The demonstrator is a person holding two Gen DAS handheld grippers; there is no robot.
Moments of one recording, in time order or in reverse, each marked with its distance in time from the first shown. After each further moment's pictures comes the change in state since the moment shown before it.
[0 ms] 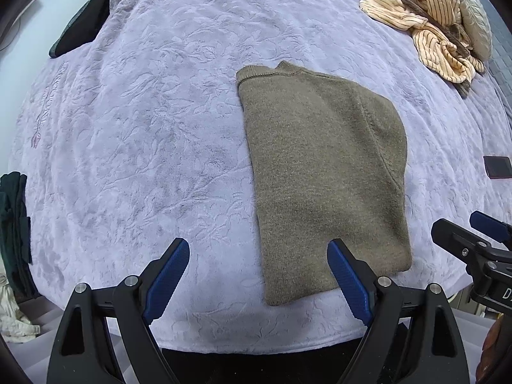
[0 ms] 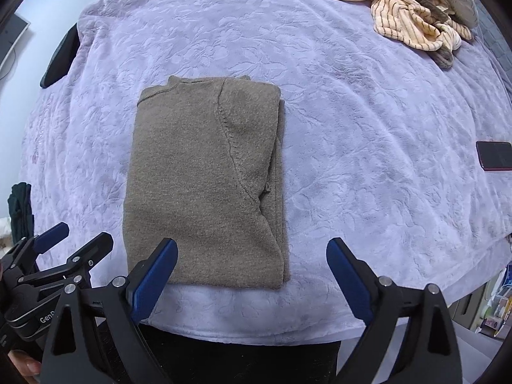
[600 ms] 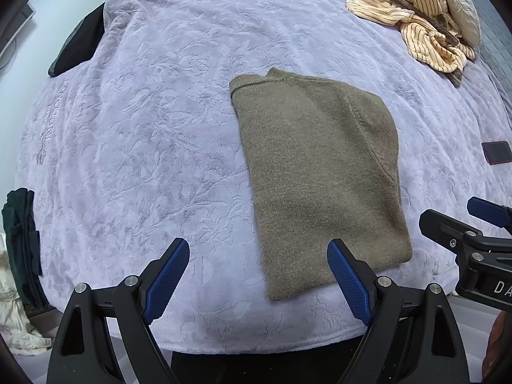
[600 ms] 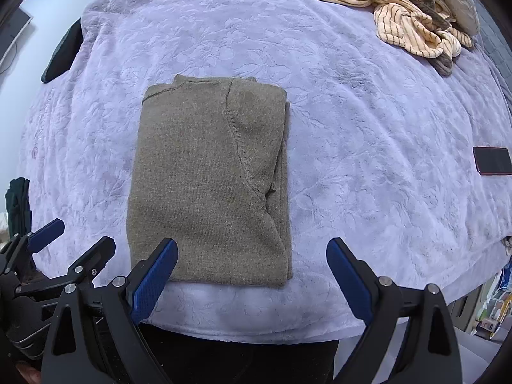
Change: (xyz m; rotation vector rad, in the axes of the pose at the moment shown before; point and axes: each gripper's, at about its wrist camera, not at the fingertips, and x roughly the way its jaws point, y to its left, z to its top) left arm -0.011 -0.011 -0.006 0.063 -0.030 0.026; right arm -0.004 0.011 -0.003 -0.018 -0.004 -0.018
